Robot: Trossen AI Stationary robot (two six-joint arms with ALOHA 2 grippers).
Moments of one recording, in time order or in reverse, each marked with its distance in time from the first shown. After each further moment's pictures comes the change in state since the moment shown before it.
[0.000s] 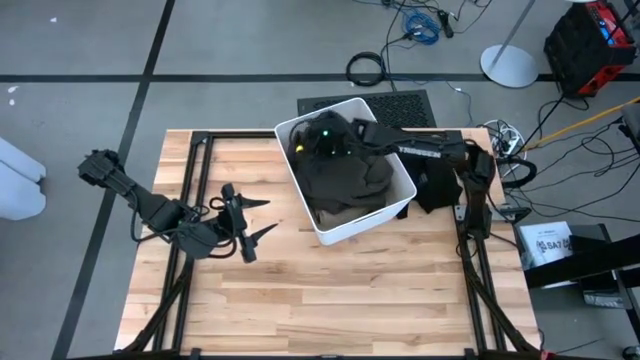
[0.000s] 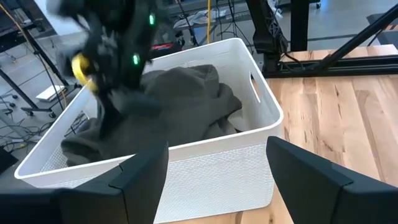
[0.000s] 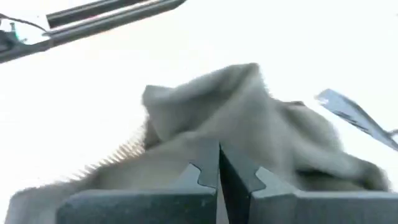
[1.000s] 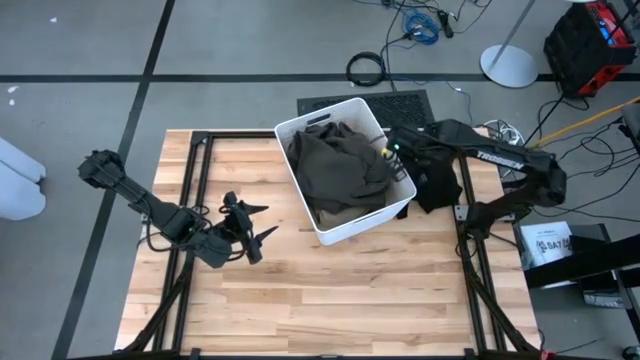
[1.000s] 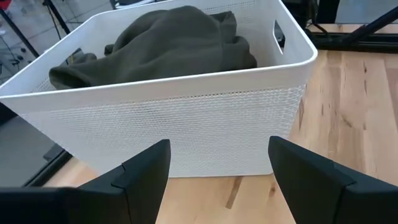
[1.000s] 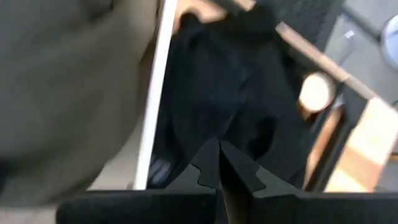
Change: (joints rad) left arm 0.010 0.015 -0.163 -0.015 -0.015 -0.269; right arm -0.045 -0.564 -0.362 -0.813 0.227 0.480
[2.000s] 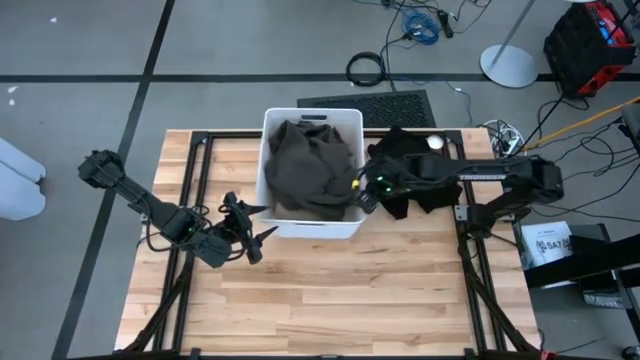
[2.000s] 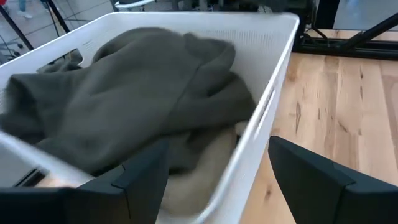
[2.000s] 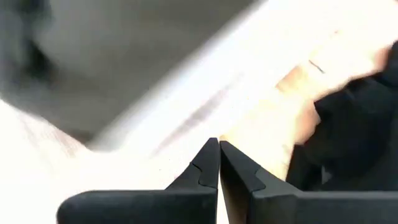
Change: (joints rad) left arm 0.000 0.000 0.000 0.013 0.002 -0.017; right arm 0.211 0.031 -0.288 0.628 -0.244 0.008
